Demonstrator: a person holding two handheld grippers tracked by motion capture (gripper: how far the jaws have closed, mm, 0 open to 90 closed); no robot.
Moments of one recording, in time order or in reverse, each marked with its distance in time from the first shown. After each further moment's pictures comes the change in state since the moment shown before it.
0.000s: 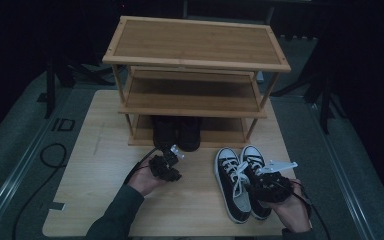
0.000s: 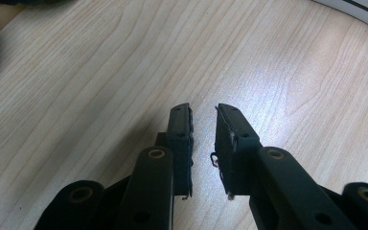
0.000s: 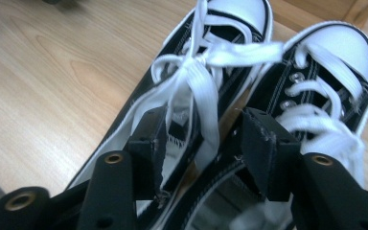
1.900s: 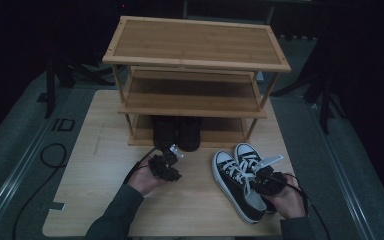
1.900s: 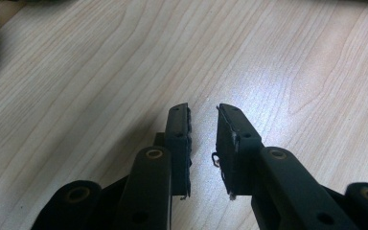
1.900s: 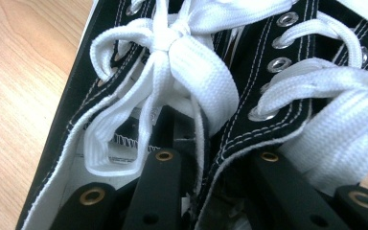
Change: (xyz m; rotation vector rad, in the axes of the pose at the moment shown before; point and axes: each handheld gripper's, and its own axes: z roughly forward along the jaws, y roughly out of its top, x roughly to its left) left arm 0.004 -0.001 0.000 0.013 -0.002 0.006; right arm -0.026 0.001 0.041 0.171 0.001 -0.084
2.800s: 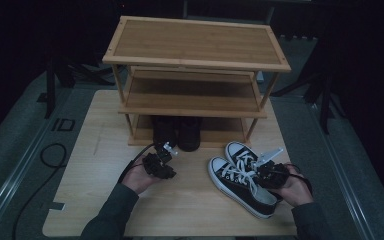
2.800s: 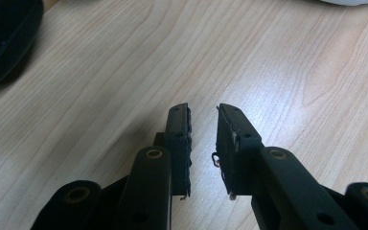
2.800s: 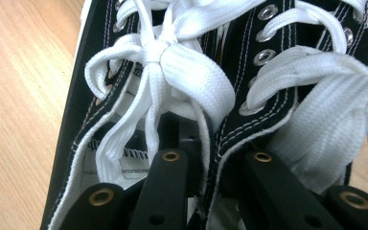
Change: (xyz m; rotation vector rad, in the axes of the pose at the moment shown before) left arm 0.012 -0.010 -0.014 -0.007 0.027 -0.024; right arm -0.023 0.012 -0.004 0.032 0.083 -0.201
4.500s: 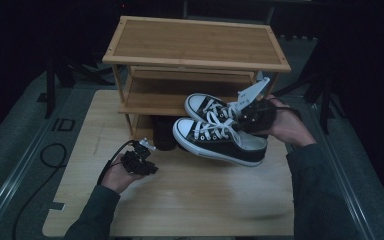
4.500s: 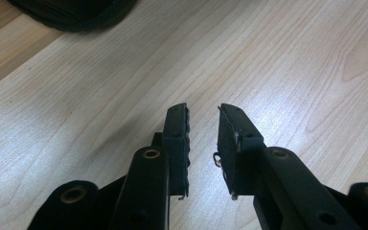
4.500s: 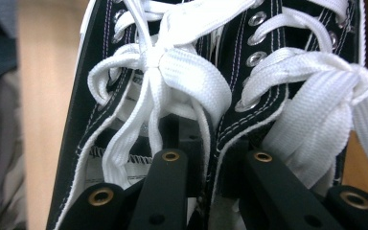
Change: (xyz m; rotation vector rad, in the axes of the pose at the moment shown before) left arm 0.029 -0.036 -0.031 -0.055 0.046 -0.113; right arm -0.011 0.176 -0.114 -0.148 0.111 -0.393
